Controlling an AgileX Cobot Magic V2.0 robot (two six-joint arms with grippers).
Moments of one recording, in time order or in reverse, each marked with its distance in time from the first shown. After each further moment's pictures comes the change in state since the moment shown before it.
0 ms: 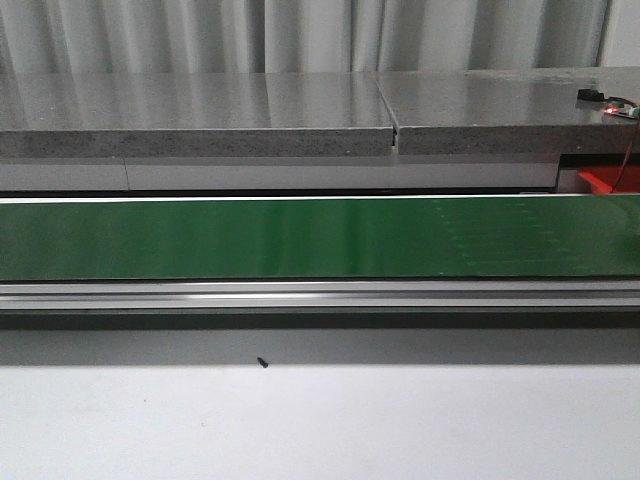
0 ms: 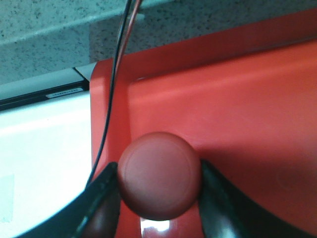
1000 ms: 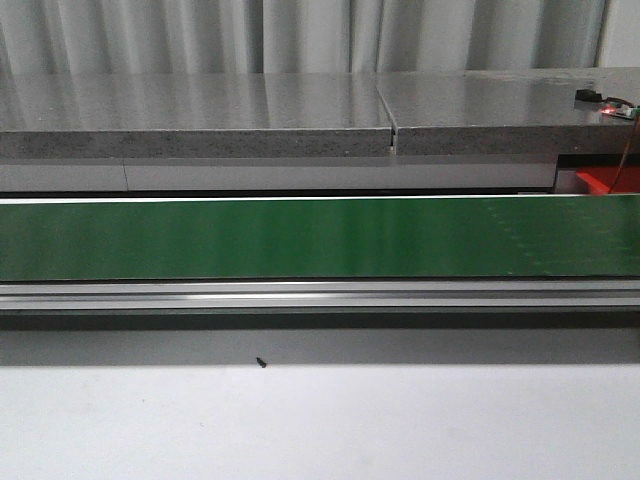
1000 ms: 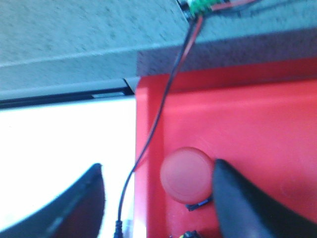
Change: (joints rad) left arm 0.000 0.000 0.000 0.000 0.000 0.000; right arm 0.006 -0.119 0.000 0.000 0.105 -0.078
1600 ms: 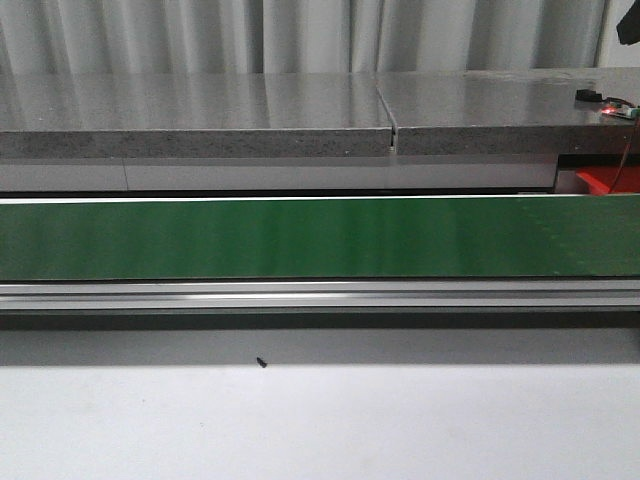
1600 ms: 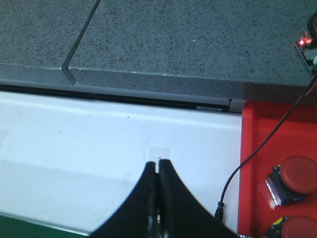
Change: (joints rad) left arm 0.000 0.000 0.000 0.000 0.000 0.000; right arm 0.162 -0.320 0.194 -0.008 0.013 -0.007
